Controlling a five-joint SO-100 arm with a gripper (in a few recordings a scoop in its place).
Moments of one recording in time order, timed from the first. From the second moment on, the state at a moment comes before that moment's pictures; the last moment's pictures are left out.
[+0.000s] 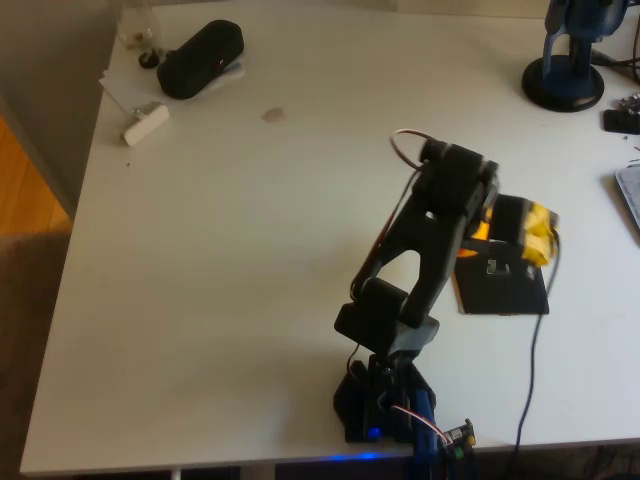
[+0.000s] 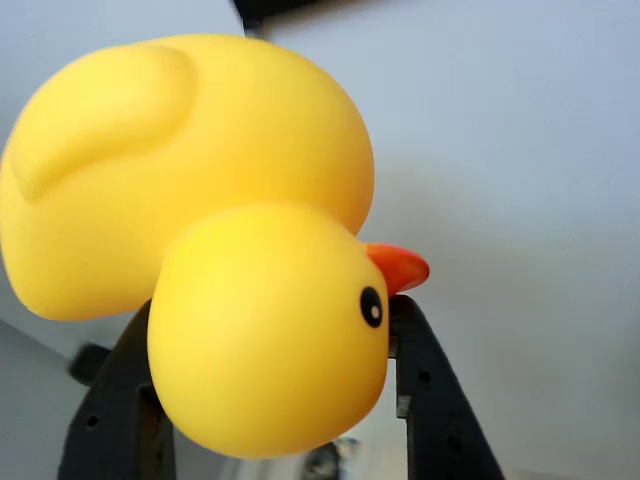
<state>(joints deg) 40.8 125.1 115.0 82.0 -25.6</state>
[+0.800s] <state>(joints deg) 58.0 107.2 104.7 81.7 -32.2</state>
